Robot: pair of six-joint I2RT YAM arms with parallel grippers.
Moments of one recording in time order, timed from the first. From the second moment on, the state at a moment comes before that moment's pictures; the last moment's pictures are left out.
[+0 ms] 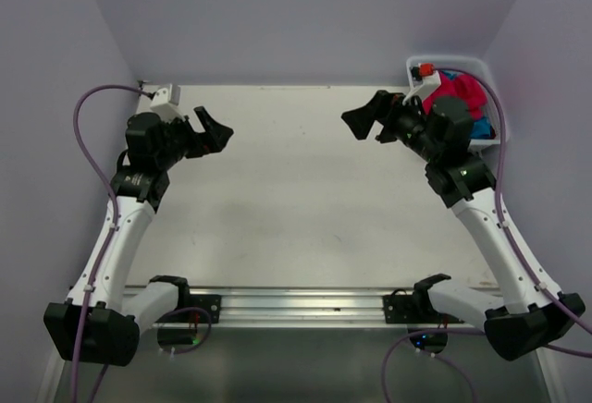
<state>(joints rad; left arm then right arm) -0.09 1.05 1.00 -0.27 0.31 -0.43 0.35 1.10 1.25 -0.31 -0.22 0.46</state>
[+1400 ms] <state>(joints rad) -0.09 0.91 0.82 -0.24 0.33 -0.44 -0.09 2.22 2.35 -0.96 0.58 0.33</state>
